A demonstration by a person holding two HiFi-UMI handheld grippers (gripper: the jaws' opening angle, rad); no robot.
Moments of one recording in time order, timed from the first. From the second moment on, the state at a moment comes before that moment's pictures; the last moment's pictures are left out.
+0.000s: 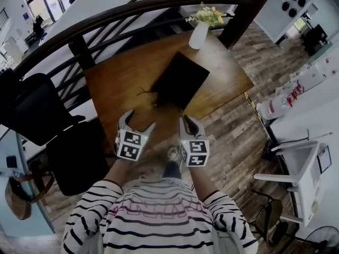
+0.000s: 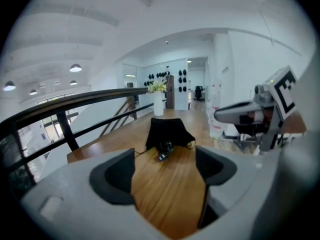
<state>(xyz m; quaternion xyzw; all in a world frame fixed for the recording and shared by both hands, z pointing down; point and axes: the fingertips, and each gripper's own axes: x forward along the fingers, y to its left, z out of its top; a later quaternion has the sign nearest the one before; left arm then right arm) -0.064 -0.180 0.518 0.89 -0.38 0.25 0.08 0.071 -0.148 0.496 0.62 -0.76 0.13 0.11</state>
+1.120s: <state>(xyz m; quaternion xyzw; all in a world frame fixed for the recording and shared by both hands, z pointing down) -0.137 -0.050 0.476 0.92 -0.35 0.18 0.03 -0.005 -0.010 0.461 0.64 -0.76 0.10 0.08</state>
